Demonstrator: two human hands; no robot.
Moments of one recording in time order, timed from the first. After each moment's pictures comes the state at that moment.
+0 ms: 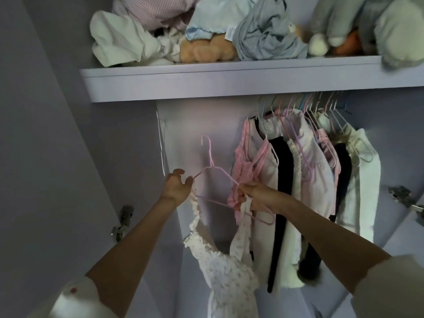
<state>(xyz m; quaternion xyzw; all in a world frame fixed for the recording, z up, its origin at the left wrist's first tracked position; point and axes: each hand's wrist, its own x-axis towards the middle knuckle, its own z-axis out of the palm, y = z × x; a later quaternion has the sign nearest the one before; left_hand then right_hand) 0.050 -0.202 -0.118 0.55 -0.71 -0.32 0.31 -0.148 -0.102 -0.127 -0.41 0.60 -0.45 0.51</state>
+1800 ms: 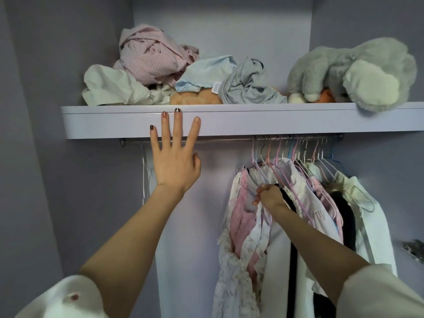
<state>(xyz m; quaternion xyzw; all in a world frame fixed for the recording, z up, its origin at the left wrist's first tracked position) -0.017 -0.234 -0.013 0.38 -0.71 0.35 0.48 -0.246 -0.183 -0.093 -0.34 0.68 -0.62 0.20</state>
